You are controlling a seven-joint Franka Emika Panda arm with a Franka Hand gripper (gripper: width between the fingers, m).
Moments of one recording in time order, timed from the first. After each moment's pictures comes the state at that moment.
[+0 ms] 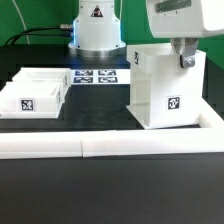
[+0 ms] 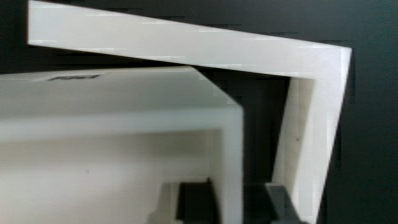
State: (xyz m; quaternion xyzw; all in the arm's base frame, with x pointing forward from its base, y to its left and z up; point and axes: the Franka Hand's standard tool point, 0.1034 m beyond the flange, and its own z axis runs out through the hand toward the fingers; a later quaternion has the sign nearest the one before) arm 0.596 0.109 0.101 -0.74 0.67 -0.02 0.11
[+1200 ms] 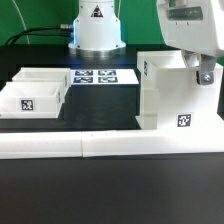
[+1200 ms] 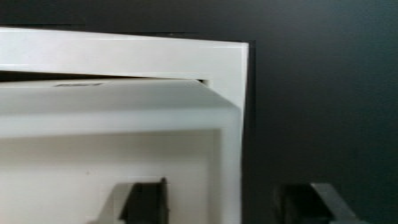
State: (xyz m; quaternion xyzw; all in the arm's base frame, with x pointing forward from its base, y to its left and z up) arm 0.651 0.114 0.101 -0.73 0.68 0.00 0.11
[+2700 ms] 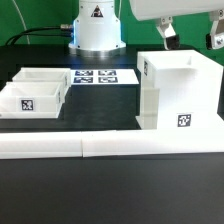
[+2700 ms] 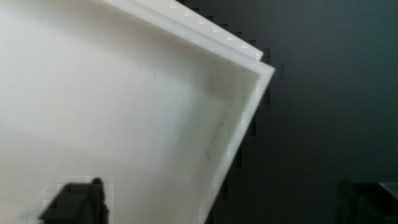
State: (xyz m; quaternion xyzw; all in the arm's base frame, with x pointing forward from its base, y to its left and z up) arm 0.641 0.099 0.144 -0.87 0.48 0.00 0.11
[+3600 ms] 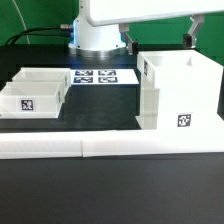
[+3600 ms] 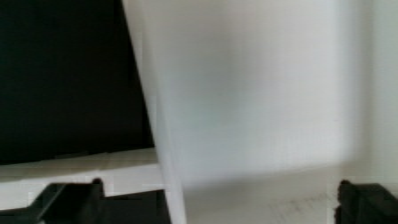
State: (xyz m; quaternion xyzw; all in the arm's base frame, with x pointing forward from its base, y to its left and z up) arm 0.617 0.061 0.137 -1.00 0.03 0.01 0.06
